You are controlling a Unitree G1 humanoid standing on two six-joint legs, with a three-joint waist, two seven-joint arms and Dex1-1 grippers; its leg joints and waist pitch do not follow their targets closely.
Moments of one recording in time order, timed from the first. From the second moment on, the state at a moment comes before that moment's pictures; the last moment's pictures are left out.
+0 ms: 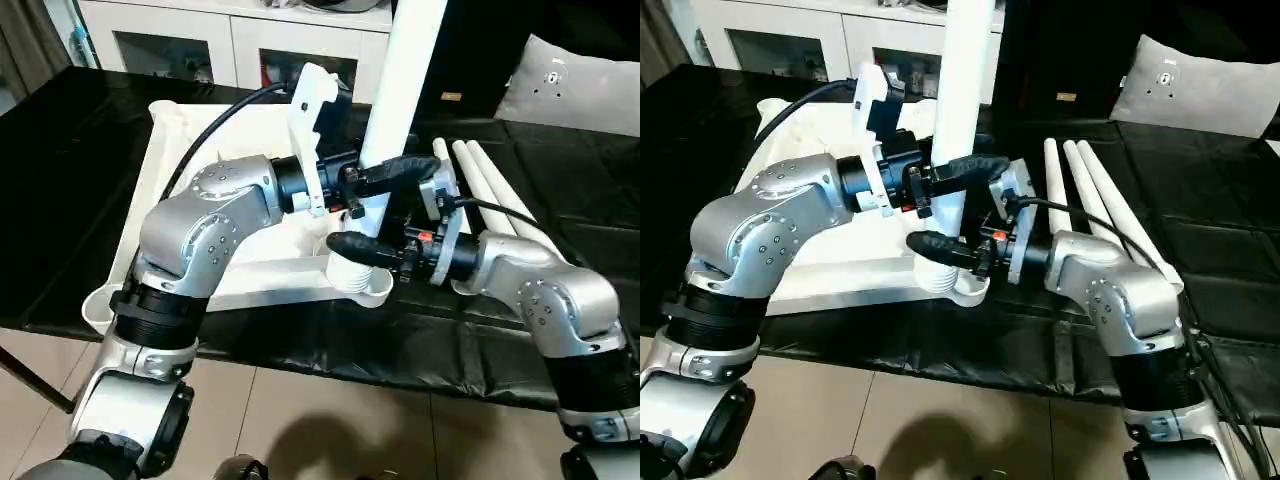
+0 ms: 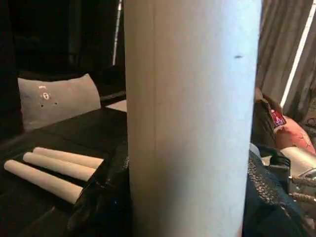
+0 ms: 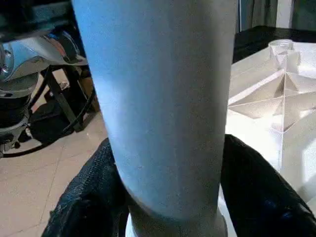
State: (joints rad) left arm -0.79 0.20 -0.12 0.00 -0.55 0.65 -0.76; right arm -0.51 -0.37 0.09 -0.02 0.60 0.71 0.90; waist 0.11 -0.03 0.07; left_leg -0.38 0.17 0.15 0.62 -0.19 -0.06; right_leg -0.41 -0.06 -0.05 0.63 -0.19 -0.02
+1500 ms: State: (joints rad) left arm -0.68 0.26 -0.07 -0.03 -0.50 0.57 -0.66; right arm -0.39 -0.27 -0.02 0.00 0.46 0.58 0.55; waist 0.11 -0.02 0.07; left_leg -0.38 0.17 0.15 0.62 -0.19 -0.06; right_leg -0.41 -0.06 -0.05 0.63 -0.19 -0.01
